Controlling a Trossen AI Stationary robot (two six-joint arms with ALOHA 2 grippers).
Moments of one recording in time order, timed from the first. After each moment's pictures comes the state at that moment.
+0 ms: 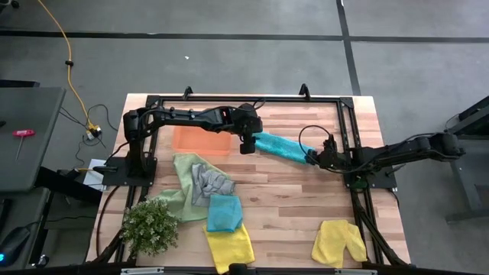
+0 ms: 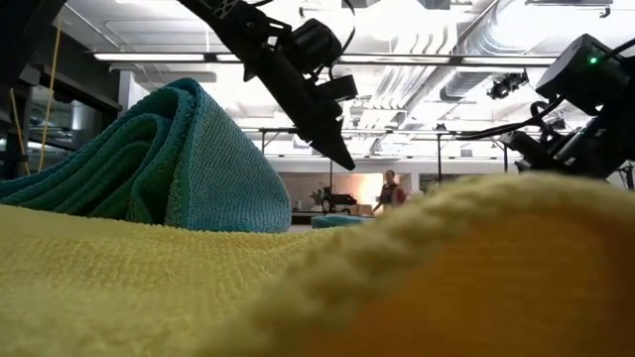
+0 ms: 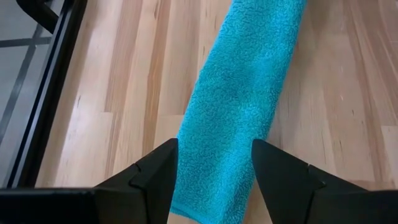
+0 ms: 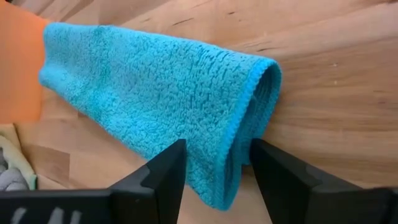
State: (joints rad) left arm 0.40 1.92 1.37 -0.29 0.01 0.31; right arm -0.02 0.83 0.10 -0.20 0.37 1.54
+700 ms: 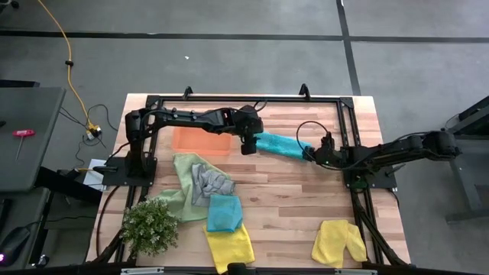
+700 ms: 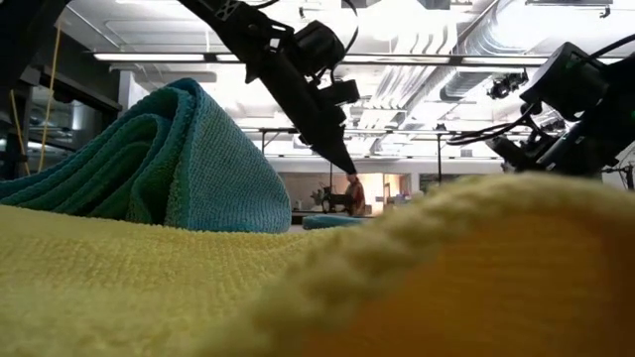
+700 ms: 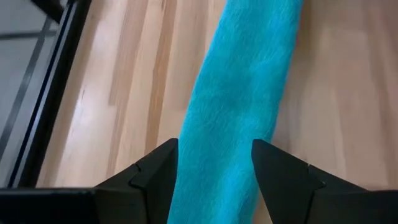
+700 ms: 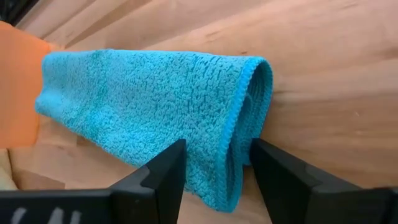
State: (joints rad) left arm 0.40 1.93 1.39 -0.32 -0.04 0.29; right arm -0.09 0.99 0.11 -0.02 0.41 1.45
